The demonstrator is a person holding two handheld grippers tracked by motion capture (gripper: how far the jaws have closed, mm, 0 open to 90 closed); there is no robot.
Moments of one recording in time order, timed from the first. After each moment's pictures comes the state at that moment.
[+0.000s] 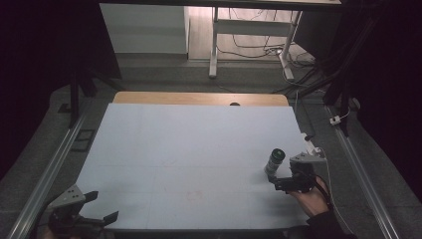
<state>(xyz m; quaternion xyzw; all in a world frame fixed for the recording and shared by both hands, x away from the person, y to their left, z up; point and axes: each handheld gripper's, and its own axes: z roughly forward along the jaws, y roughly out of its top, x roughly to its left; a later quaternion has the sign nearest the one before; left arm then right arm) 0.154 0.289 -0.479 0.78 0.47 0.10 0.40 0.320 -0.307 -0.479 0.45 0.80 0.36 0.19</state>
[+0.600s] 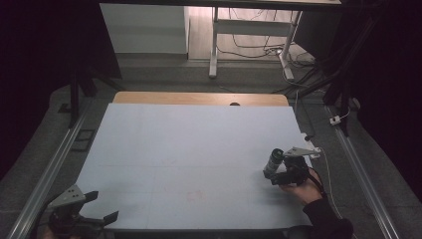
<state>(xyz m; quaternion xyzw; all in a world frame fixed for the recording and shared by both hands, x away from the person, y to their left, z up) 0.155 0.290 -0.479 0.78 0.47 0.10 0.40 0.351 -0.303 -0.496 0.42 0.82 0.35 0.17</state>
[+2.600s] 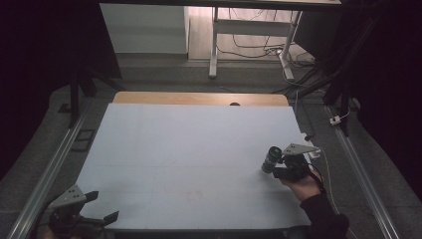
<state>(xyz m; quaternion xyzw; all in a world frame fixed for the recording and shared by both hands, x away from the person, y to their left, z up) 0.154 0.288 -0.479 0.78 0.47 0.10 0.39 0.348 -0.294 -0.473 0.35 0.84 0.37 0.16</state>
